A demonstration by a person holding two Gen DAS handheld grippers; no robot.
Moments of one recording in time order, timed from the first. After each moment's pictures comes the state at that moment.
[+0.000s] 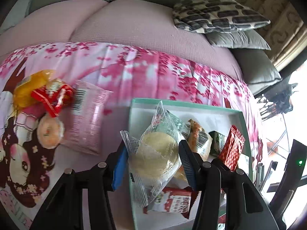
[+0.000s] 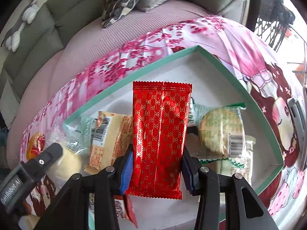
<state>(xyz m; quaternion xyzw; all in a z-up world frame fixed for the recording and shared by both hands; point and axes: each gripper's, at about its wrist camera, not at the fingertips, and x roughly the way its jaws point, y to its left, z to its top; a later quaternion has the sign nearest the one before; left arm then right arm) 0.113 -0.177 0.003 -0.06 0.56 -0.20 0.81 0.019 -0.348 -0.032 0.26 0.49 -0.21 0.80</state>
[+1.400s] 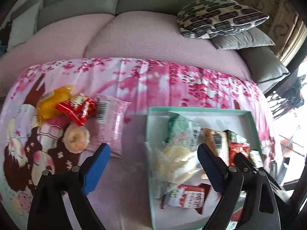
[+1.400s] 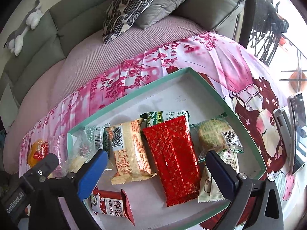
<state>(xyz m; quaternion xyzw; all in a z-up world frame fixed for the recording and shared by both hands) 0.103 -0.164 0.026 0.00 0.52 -0.14 0.84 0.008 -0.345 -0.005 0.24 0.46 -0.23 0.82</state>
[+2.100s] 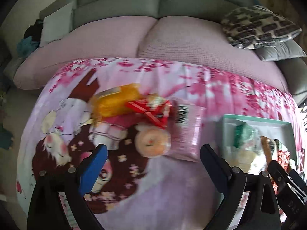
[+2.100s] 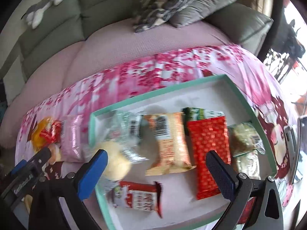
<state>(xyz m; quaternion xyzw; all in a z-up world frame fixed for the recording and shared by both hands) 0.116 -0.076 0.016 0.02 0.51 -0.01 0.86 0.037 -0.274 0.004 0.16 0.48 -0.17 0.85</state>
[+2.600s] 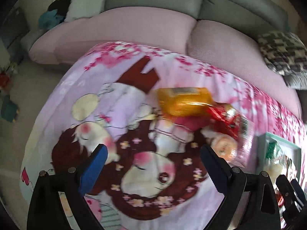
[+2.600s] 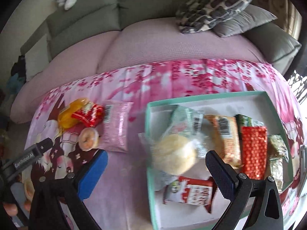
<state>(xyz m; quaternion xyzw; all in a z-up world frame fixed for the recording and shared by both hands) 0.125 0.040 0.010 -0.05 0.53 0.06 0.85 0.060 -0.196 0.013 0.12 0.48 -0.08 0.87</state>
